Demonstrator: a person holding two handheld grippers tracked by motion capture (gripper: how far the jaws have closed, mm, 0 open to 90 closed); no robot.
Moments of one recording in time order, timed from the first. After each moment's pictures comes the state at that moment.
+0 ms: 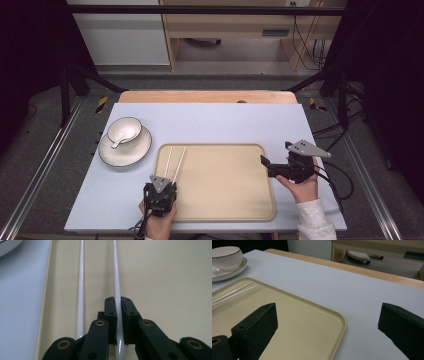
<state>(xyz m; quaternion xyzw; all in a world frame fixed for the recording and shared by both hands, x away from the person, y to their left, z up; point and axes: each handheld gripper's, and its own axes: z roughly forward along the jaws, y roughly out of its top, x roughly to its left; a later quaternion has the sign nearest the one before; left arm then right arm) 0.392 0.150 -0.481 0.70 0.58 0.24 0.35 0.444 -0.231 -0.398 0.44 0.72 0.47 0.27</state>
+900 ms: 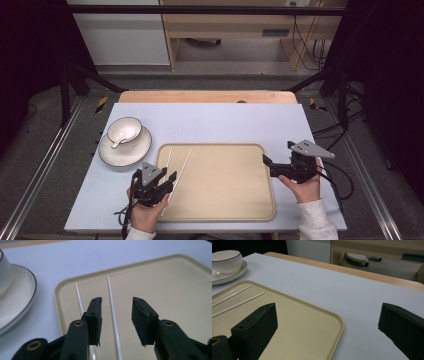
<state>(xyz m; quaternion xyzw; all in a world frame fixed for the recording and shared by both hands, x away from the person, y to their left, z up) 0.402 0.178 -0.424 0.74 0.47 0.25 0.42 0.441 -0.236 -0.394 0.44 0.71 0.47 0.27</state>
